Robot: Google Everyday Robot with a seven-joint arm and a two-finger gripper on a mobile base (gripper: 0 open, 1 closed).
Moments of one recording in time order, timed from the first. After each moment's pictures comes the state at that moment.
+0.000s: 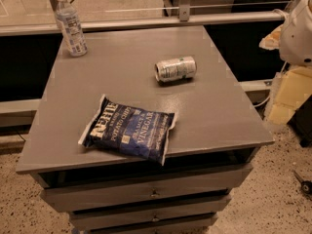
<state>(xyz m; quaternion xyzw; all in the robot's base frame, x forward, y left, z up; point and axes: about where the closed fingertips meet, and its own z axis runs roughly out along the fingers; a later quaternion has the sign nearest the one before) 0.438 -0.216 0.977 -0.60 0.78 -0.04 0.16</state>
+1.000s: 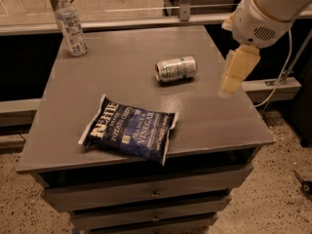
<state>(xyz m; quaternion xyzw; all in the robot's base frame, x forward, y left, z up) 0.531 -0.169 0.971 -0.62 0.75 -0.03 0.22</state>
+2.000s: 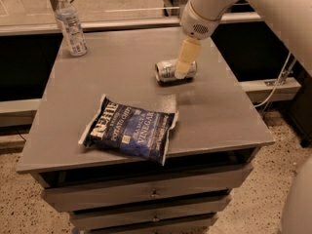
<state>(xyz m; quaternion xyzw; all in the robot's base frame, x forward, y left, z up) 0.665 -0.092 0.920 -0.64 0.73 -0.02 0.23</state>
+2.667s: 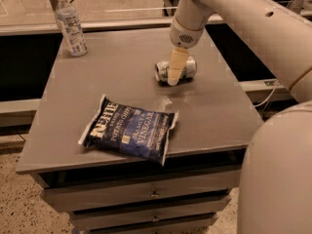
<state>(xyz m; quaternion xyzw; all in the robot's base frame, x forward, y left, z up) 0.691 -0.078 0.876 -0.65 0.73 -0.02 0.19</state>
